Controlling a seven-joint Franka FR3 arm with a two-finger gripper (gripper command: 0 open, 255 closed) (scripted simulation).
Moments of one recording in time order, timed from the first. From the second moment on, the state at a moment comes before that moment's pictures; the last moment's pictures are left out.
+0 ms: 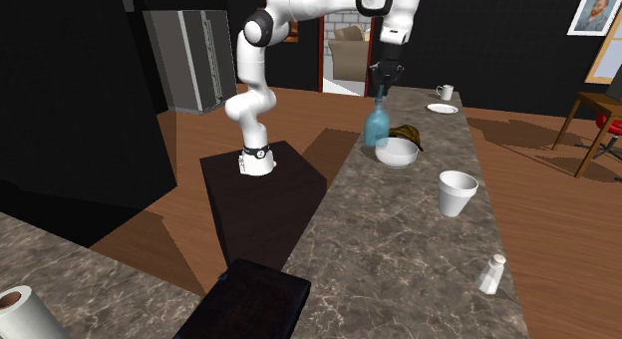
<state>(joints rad) 0.41 0.13 0.24 -1.42 -0.01 1.43 0.73</state>
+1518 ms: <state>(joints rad) 0.41 0.10 0.23 -1.77 0.00 1.74 0.72</state>
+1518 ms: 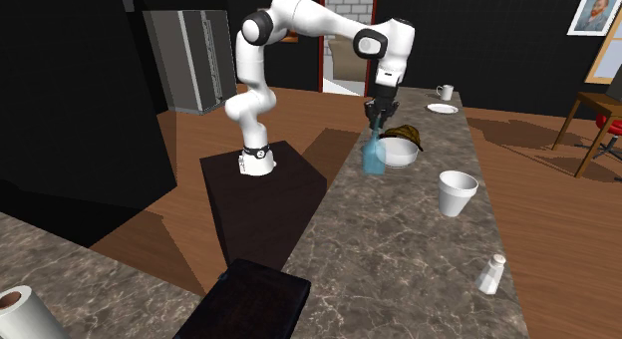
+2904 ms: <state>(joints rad) 0.41 0.13 0.23 -1.88 -0.01 1.88 0.72</state>
